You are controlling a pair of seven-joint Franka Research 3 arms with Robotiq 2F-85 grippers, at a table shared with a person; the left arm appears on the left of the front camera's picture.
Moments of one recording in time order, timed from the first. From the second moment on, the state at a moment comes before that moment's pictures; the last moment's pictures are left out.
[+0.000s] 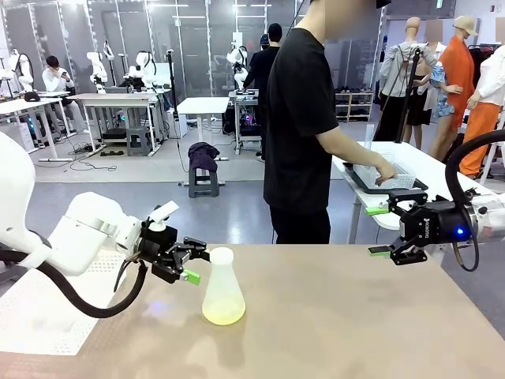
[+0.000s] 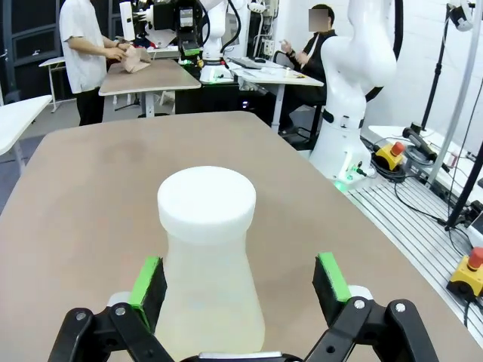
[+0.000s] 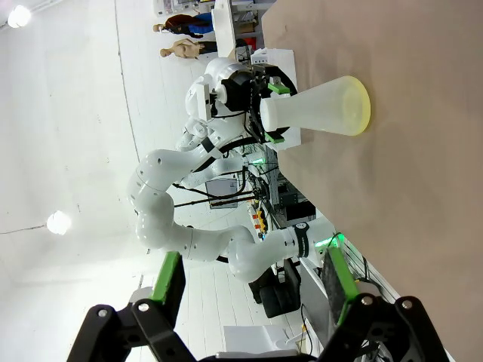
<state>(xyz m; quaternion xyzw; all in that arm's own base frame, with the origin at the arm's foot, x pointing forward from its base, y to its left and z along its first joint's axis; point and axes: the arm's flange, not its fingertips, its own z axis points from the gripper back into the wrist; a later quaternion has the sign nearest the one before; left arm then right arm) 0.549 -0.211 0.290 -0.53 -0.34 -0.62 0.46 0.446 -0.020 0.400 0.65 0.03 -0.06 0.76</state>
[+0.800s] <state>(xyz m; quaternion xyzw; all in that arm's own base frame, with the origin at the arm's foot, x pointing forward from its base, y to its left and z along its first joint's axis) 0.554 -0.239 0.270 -0.56 -0.35 -0.62 0.42 0.446 -0.020 0.400 0.65 0.03 -0.06 0.76</state>
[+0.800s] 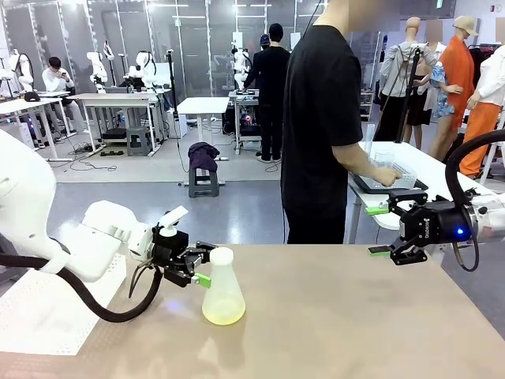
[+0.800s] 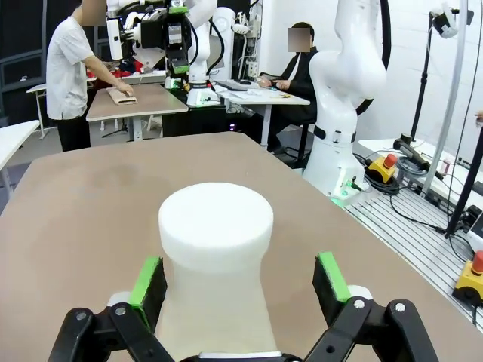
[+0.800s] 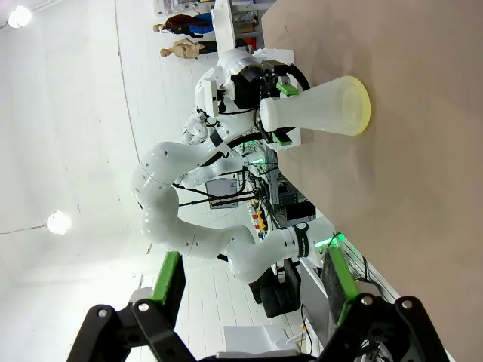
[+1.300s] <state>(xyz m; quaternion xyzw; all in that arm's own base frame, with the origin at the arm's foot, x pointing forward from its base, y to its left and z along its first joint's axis) 0.552 -0.269 0.260 -0.58 -0.34 -0.62 0.40 0.446 -0.020 0.400 0.65 0.03 -0.06 0.76</state>
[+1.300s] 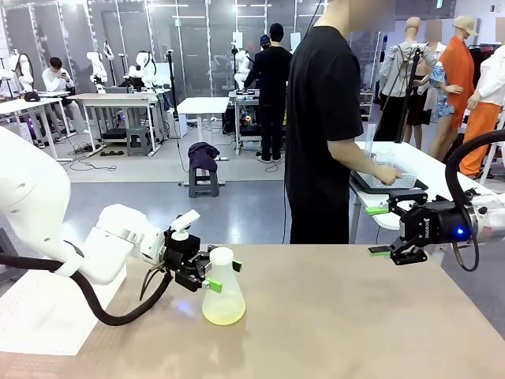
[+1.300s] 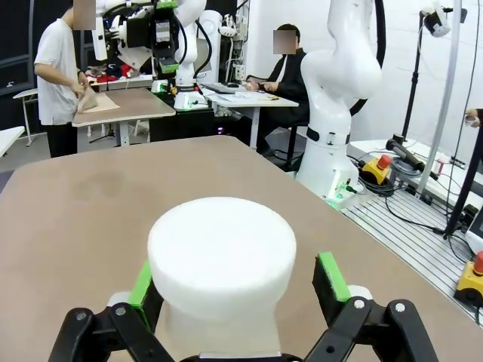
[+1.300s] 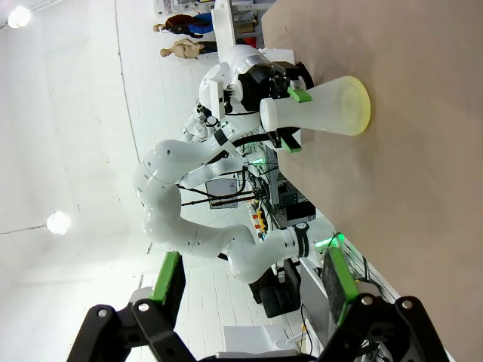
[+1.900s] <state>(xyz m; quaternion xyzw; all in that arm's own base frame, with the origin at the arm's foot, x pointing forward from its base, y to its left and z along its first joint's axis) 0.559 -0.270 0.259 -0.58 -0.35 -0.62 0.40 0.446 -0.020 0.400 0.65 0.03 -0.06 0.76</state>
